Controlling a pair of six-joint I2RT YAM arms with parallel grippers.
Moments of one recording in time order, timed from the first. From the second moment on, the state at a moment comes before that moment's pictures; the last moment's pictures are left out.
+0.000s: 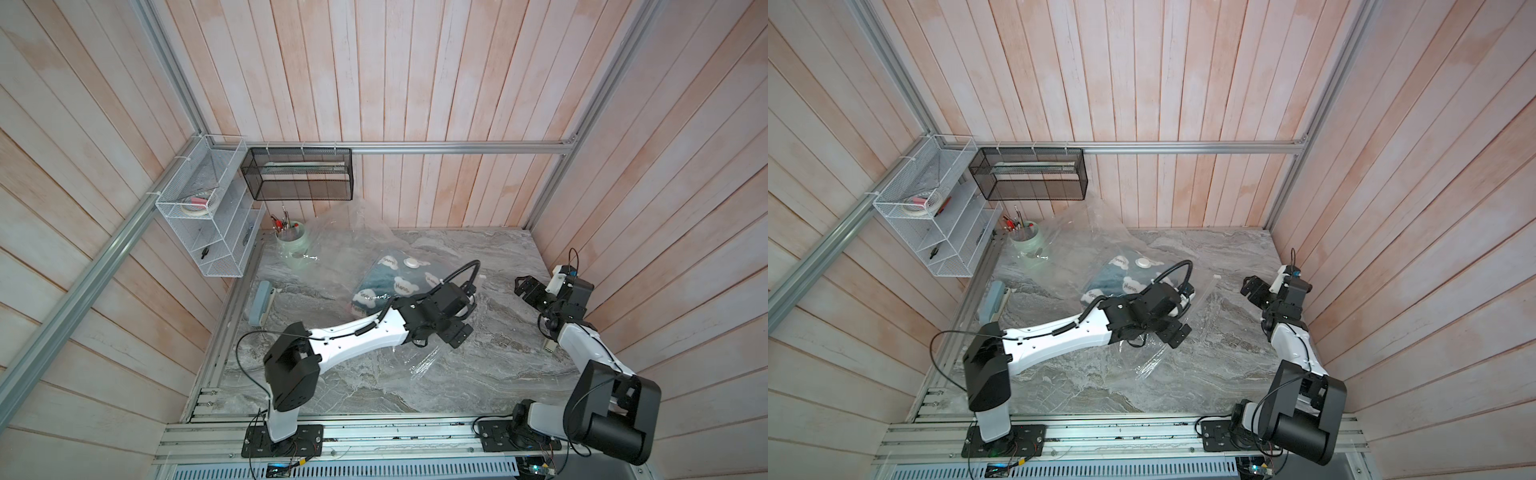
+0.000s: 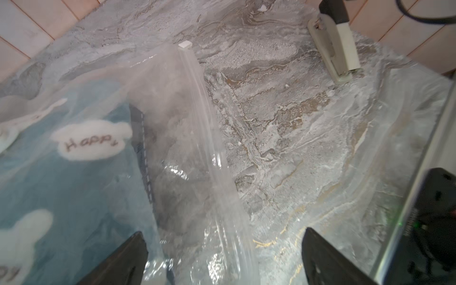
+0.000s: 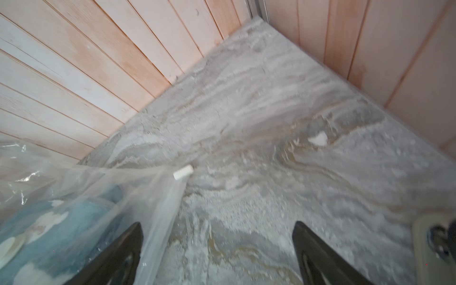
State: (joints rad) left arm -1.13 1.94 1.67 -0.56 -0.20 -0.07; right arm -0.37 1.26 0.61 0.06 -0.33 0.40
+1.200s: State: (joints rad) left arm -1.06 1.87 1.58 -0.44 -0.48 0.11; right arm -0.49 1.04 0.35 0.20 -0.65 0.51
